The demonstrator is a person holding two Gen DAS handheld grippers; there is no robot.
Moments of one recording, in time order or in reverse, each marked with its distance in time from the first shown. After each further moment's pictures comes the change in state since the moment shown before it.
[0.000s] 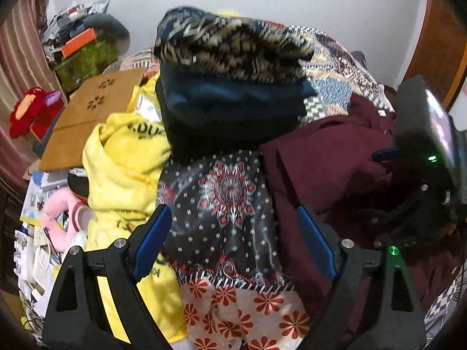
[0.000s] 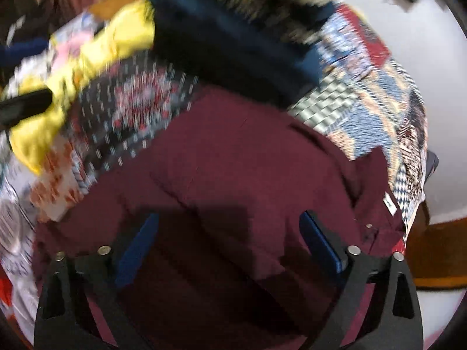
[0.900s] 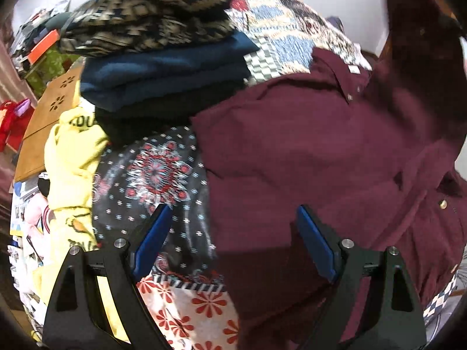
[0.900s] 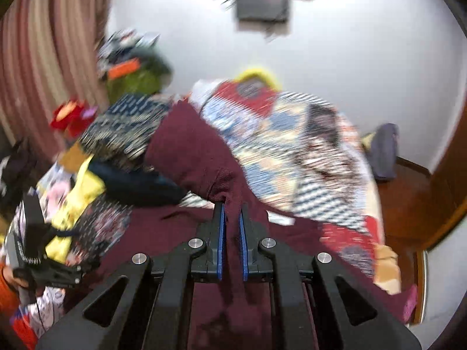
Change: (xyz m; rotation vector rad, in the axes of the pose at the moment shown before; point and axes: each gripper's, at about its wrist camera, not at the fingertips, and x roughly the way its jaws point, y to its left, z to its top) left arm 0.040 -0.085 -0.003 0.123 0.134 -0.059; right arm -0.174 -0.184 -0.135 0.580 -0.595 -0.086
